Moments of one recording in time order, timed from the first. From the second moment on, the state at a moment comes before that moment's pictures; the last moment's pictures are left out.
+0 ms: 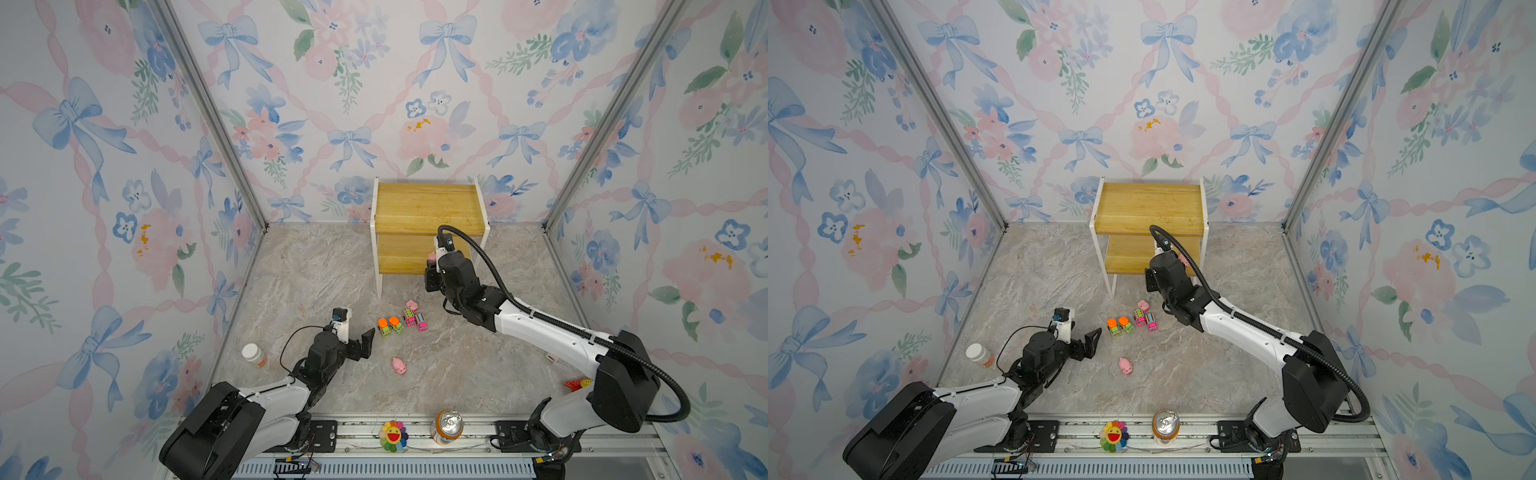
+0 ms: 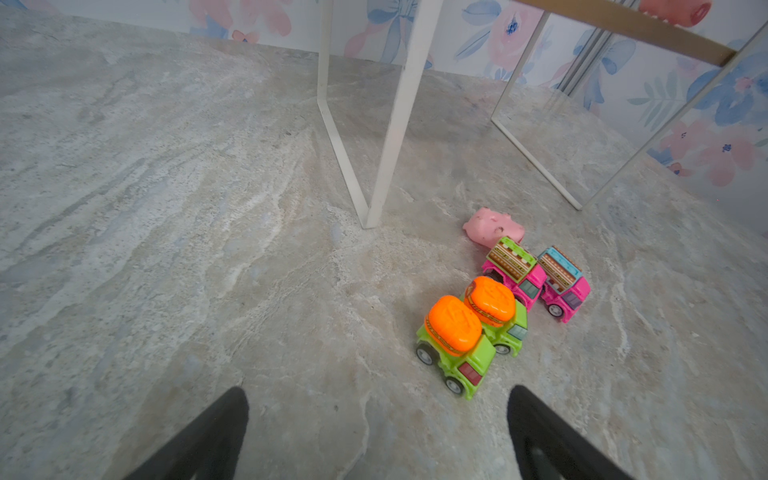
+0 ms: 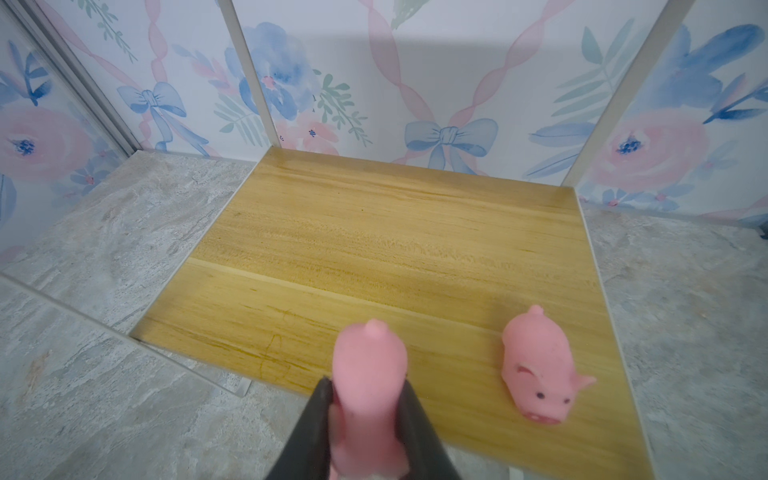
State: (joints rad) left arm -0.52 1.14 0.06 0.70 -0.05 -0.27; right arm 0.75 1.50 1.10 -0.05 0.45 0.26
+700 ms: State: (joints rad) left arm -0.52 1.12 0.05 0.70 -0.06 -0.27; right arm 0.81 1.50 0.94 0.20 0.50 0.16
